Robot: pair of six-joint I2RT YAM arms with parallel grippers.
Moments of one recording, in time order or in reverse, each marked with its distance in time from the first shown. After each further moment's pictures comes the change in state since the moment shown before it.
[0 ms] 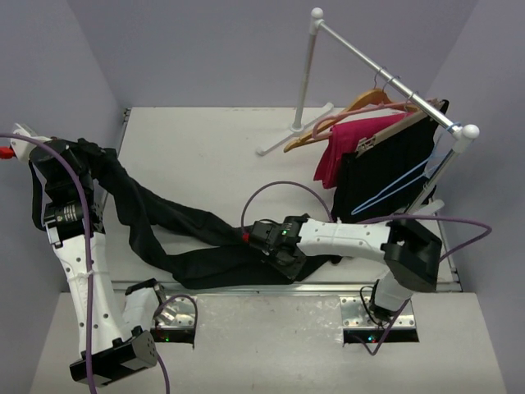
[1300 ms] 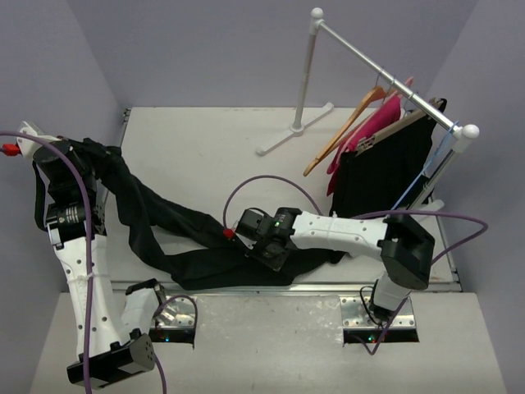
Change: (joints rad) left arm -0.032 -0.010 -0.009 0.005 0.011 0.036; right arm -0.001 0.035 0.118 0.067 -0.047 -0.136
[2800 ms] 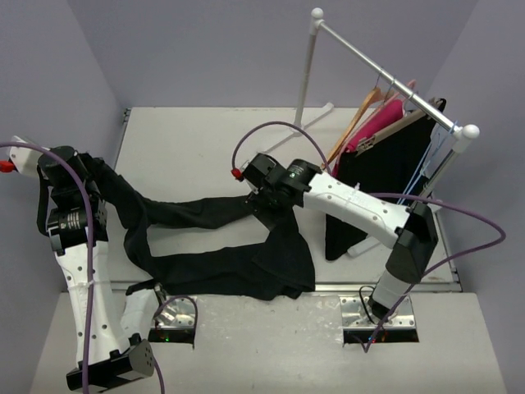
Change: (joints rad) left arm -0.026 -0.035 -0.015 -0.070 -0.224 -0.049; right arm -0.224 0.009 0.383 -0.195 0.204 -0.053
